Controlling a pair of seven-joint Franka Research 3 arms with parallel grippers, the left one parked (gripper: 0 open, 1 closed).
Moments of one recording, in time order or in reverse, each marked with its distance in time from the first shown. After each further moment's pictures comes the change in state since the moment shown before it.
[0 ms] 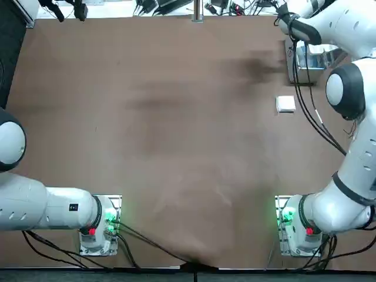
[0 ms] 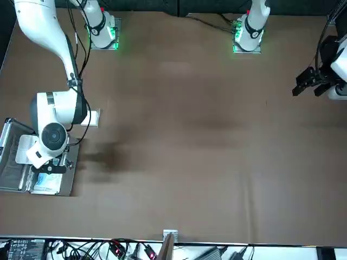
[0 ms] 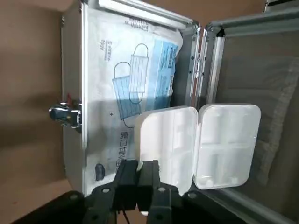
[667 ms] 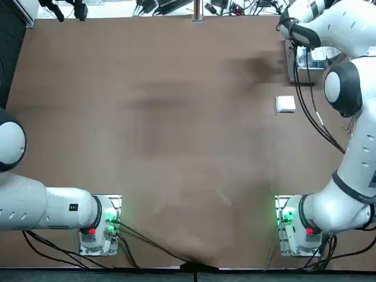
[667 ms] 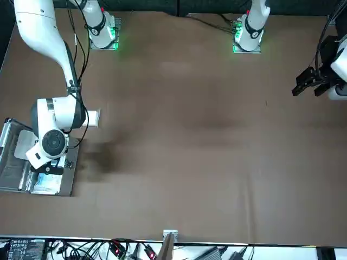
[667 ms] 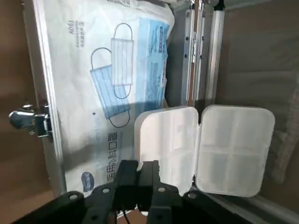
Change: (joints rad) arm -0.026 0.041 -0.005 -0.005 -0.011 0.000 0.069
